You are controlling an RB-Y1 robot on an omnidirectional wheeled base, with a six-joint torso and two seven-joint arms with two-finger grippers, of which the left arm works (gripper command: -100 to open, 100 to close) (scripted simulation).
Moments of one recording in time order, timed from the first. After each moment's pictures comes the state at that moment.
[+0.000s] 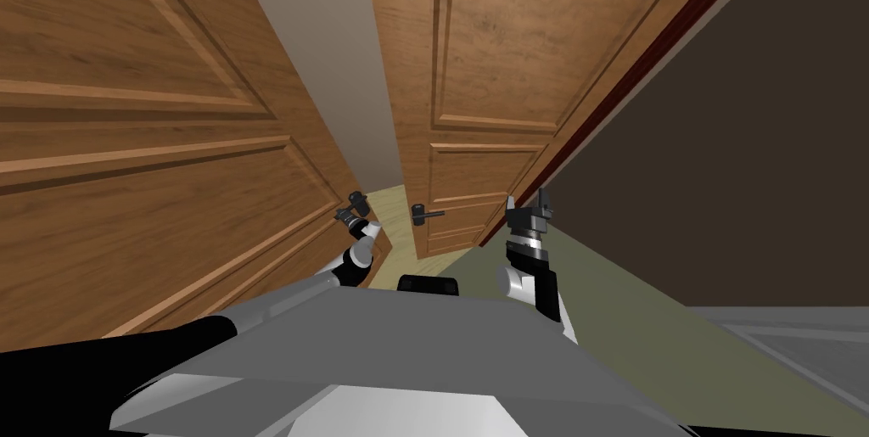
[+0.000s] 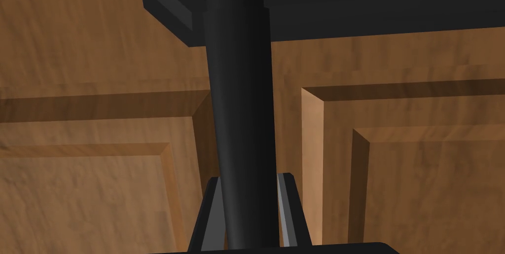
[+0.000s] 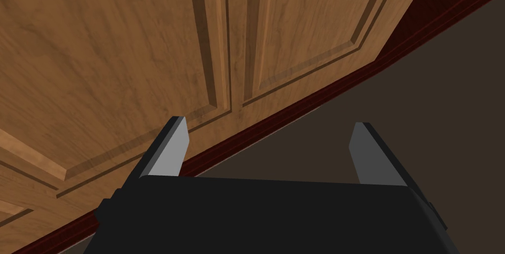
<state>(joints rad) -0.57 0.07 0.97 -0.59 0.47 -0.91 -0.72</state>
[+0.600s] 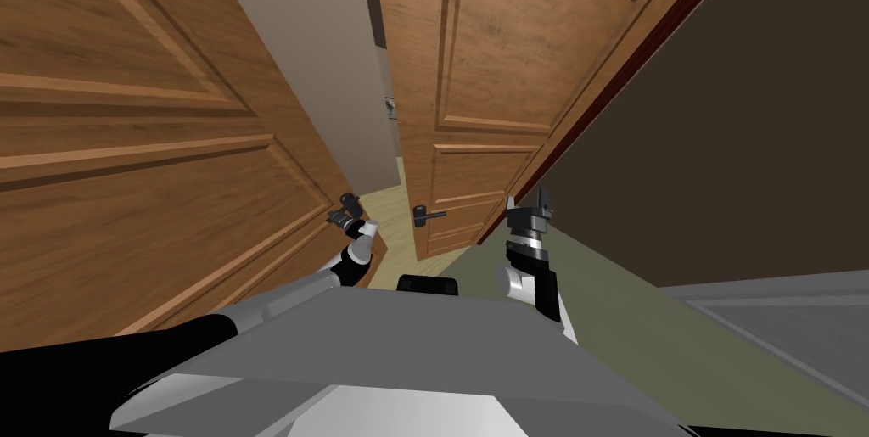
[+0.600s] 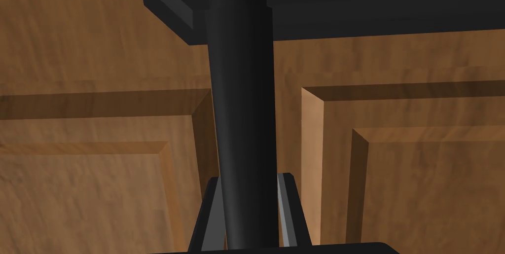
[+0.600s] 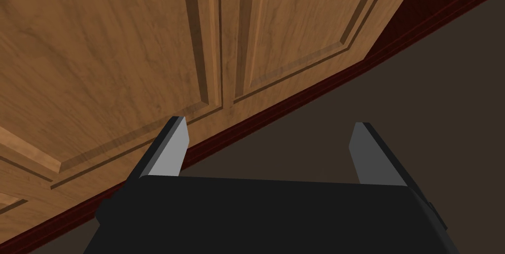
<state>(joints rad) -0.58 0.08 1.03 -0.60 0.51 -0.95 -0.77</state>
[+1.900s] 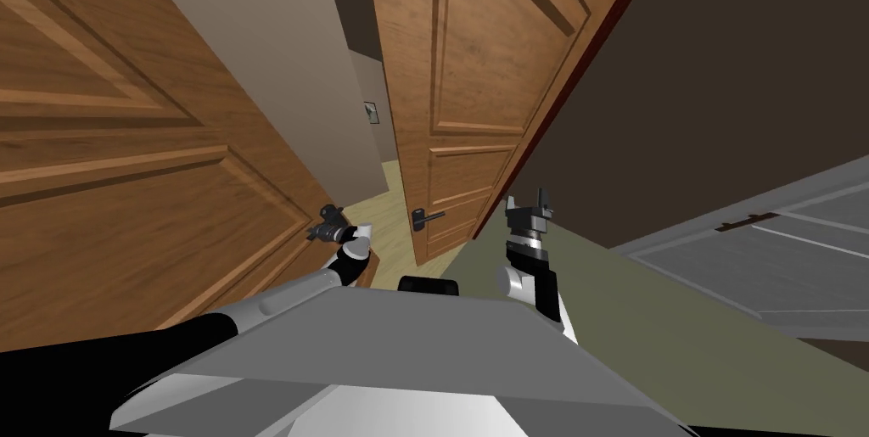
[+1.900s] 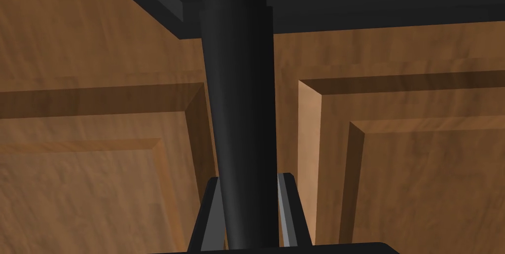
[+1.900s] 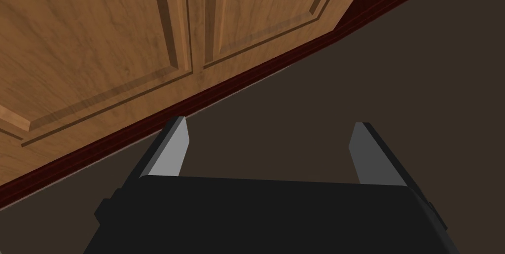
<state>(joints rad) -0.60 0.08 1.22 -0.60 0.62 -1.09 -0.89</state>
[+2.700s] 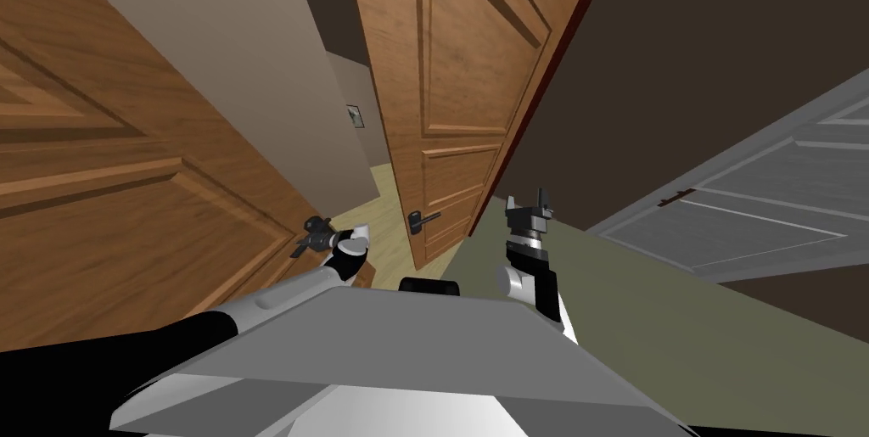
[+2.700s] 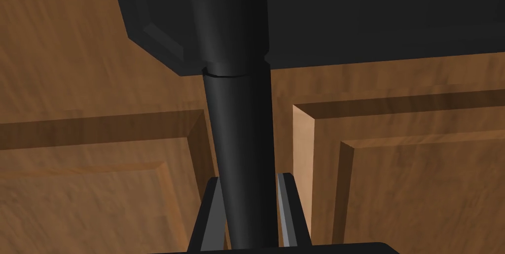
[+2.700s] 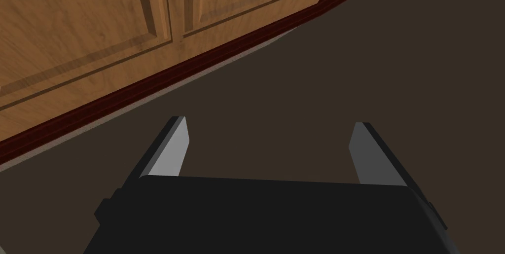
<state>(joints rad) -0.62 0.11 1.32 -0.56 0.68 -1.19 -0.95</state>
